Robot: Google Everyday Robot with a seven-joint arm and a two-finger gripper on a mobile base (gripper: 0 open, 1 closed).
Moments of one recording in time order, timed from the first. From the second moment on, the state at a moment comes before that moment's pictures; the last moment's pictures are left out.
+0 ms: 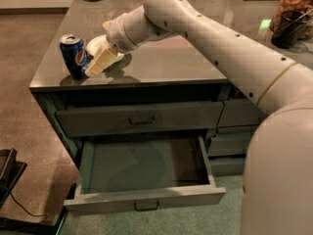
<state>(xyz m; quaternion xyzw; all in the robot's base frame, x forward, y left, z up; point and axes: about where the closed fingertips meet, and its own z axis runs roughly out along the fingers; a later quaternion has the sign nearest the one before) 0.697 0.159 0.903 -0.61 0.62 0.22 0.45</state>
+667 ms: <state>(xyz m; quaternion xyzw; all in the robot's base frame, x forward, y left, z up) 0.712 0.196 0.891 -0.62 0.60 0.24 0.45</state>
